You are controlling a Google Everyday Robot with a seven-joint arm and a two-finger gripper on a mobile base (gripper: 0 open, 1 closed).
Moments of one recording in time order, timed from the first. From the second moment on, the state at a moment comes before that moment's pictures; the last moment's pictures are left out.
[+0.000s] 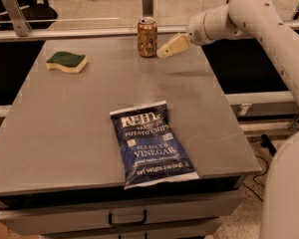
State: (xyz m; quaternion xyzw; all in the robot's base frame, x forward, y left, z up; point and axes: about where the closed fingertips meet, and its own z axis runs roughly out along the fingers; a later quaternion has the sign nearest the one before) arm 0.798 -0.094 0.901 -0.43 0.75 0.13 0.48
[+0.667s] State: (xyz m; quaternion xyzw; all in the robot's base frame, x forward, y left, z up) arm 0.832 -0.035 0.901 -0.42 0.73 0.20 0.51
